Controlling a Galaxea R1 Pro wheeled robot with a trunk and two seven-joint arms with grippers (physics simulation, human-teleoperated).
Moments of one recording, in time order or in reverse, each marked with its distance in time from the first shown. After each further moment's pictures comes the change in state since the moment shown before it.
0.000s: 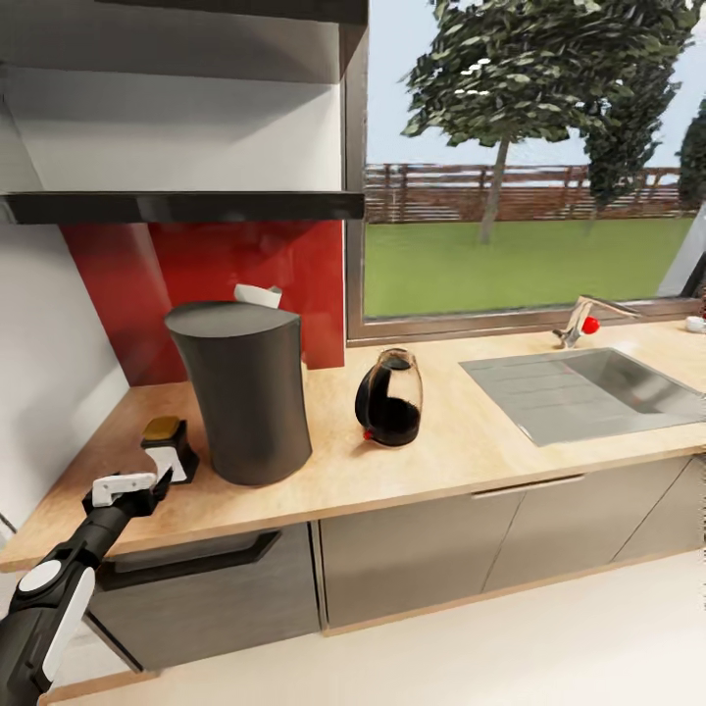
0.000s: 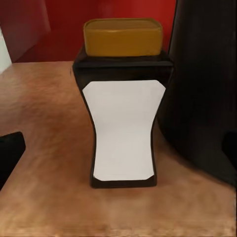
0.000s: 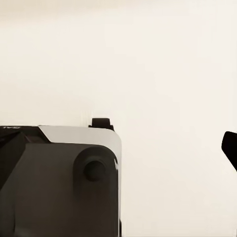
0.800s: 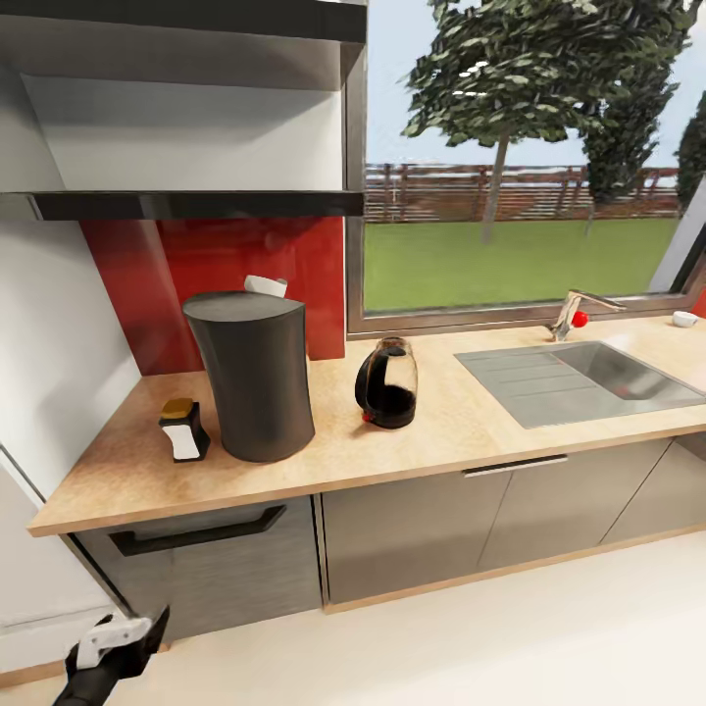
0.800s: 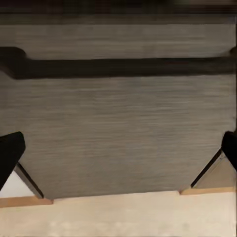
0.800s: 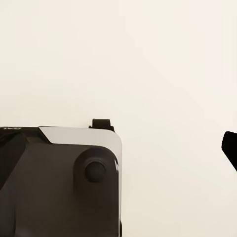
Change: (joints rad) left arm 0.378 -0.081 -0.004 0.077 0.029 -0.197 -0.015; right arm 0.000 0.000 -0.001 0.000 0.000 -0.004 0.001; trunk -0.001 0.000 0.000
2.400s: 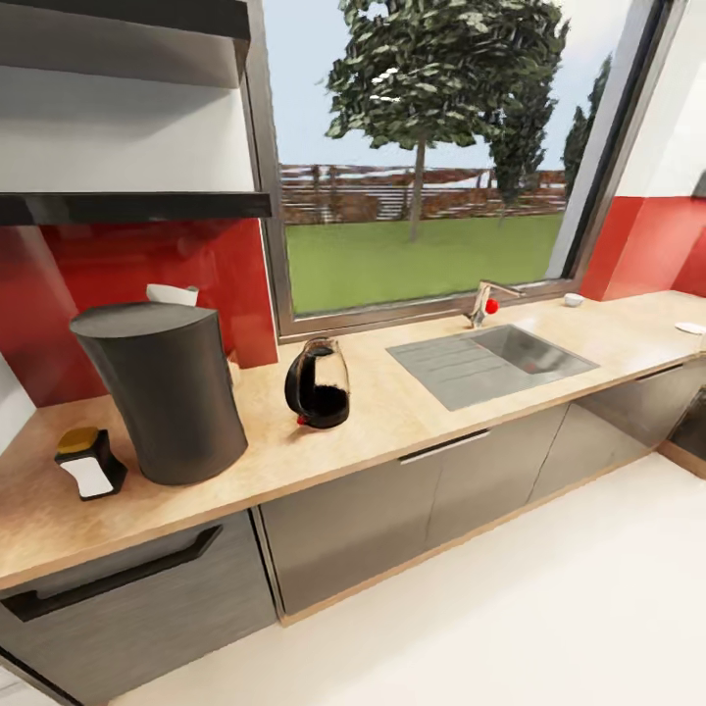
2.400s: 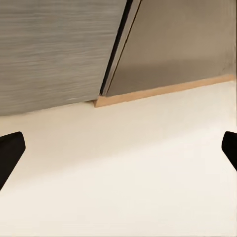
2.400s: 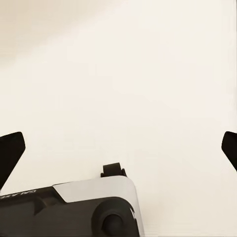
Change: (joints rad) left arm 0.067 -0.038 -0.048 0.329 0.060 -0.072 -0.194; right arm 0.000 -0.012 -0.175 -0.091 -0.010 -0.084 0.002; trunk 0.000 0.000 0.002
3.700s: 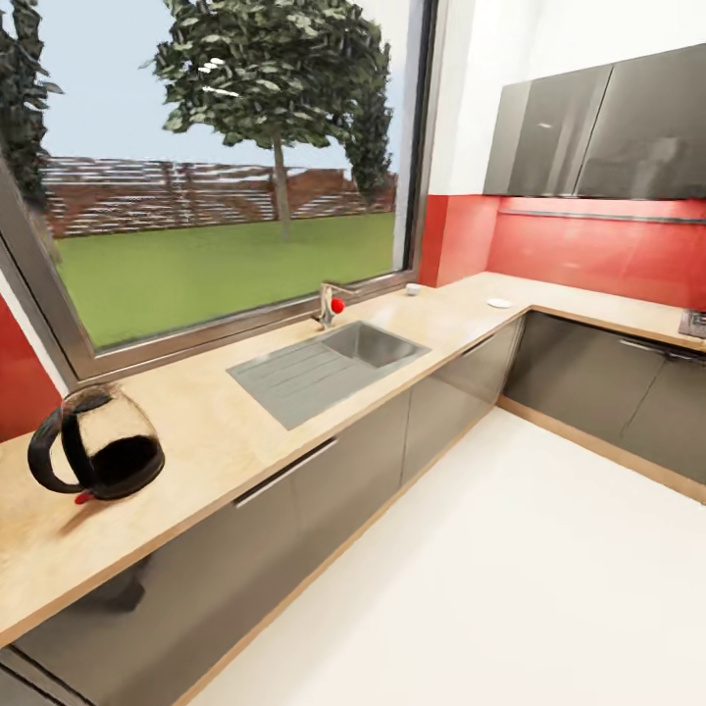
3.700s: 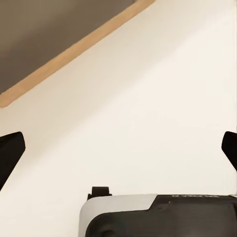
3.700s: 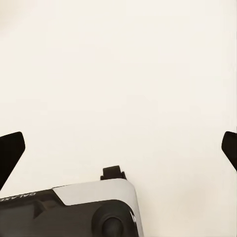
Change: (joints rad) left arm -0.008 -0.081 -0.025 0.151 -0.218 0.004 0.191; right arm 0.000 0.000 0.003 0.001 0.001 -0.013 0.000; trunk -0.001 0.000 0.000
